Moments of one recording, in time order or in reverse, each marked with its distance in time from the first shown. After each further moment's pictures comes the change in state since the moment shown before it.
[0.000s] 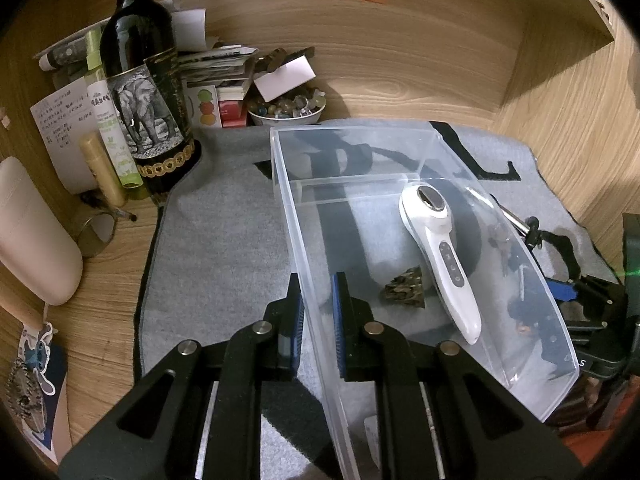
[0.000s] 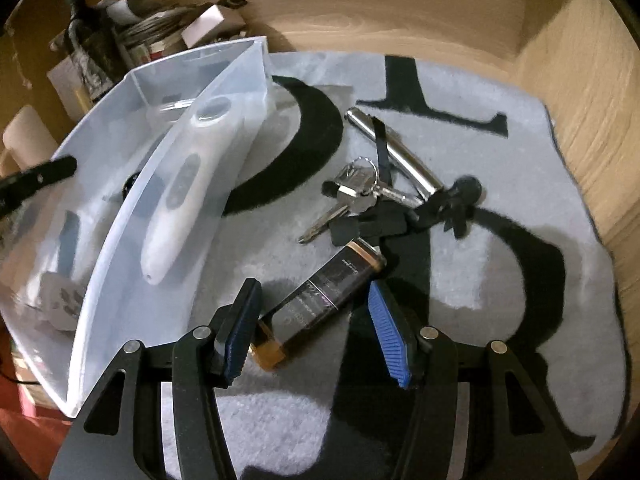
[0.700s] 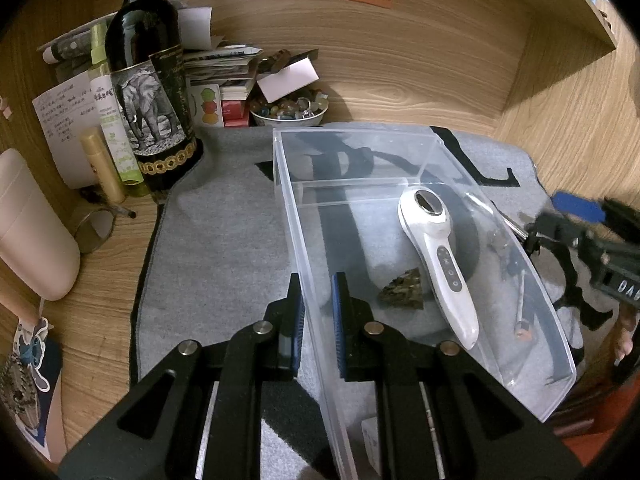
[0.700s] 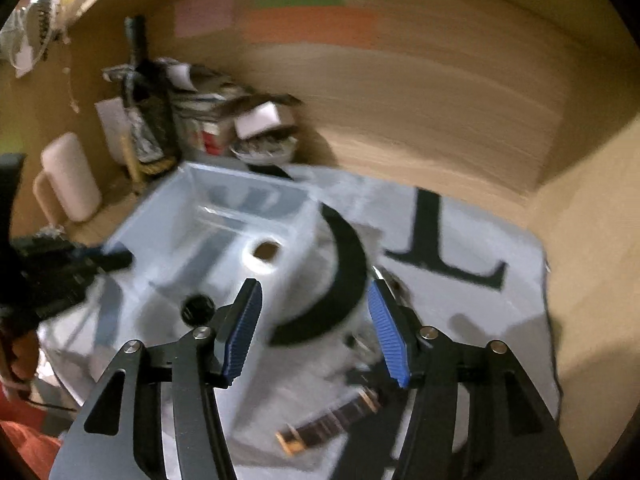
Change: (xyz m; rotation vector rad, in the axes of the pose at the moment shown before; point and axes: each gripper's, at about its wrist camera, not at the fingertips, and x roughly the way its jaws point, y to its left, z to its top) left arm 0.000 0.003 0.000 -0.019 -0.010 -0.010; right arm -0.052 0.023 0.061 -0.161 -0.220 -0.003
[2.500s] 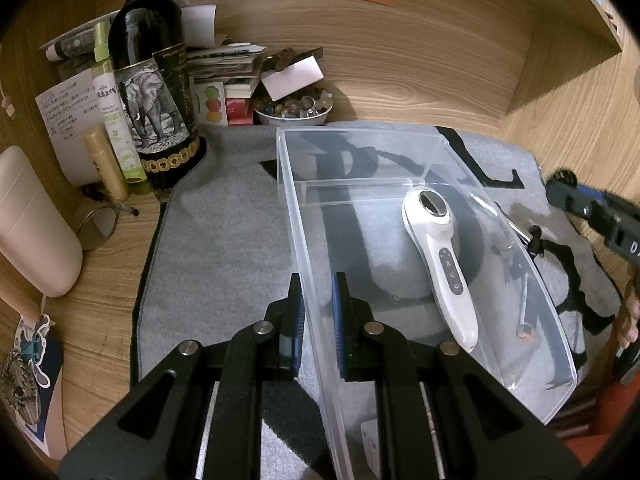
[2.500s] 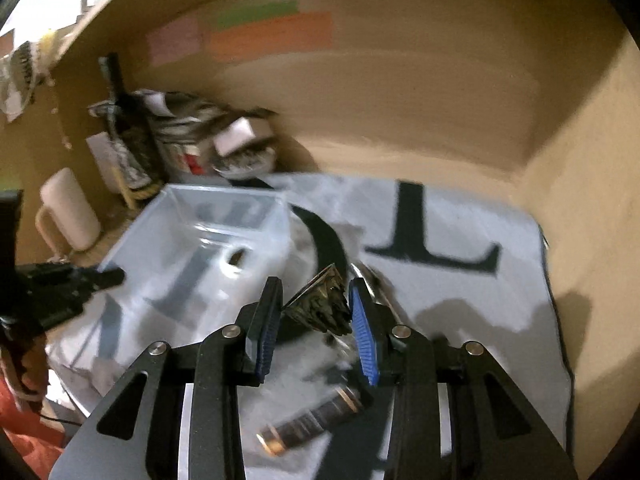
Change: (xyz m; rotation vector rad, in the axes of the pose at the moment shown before) left arm -0.001 0.001 0.000 -0.014 0.006 0.014; right arm -0.003 -0.026 0.001 0.087 -0.065 0.075
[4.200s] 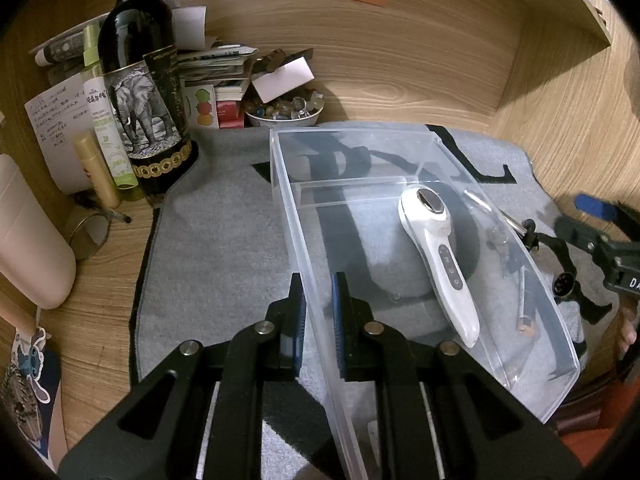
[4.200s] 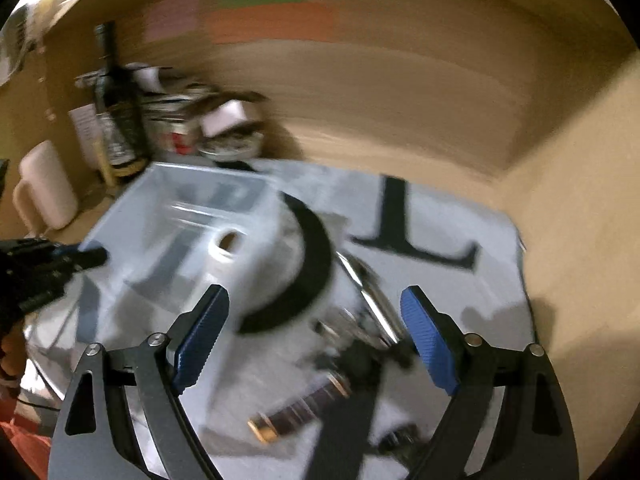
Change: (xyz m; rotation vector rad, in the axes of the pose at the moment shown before) left arm 0.004 0.002 0.000 0.031 -0.006 -0.031; right arm -0.004 0.007 -0.010 -0.016 0.064 -0.158
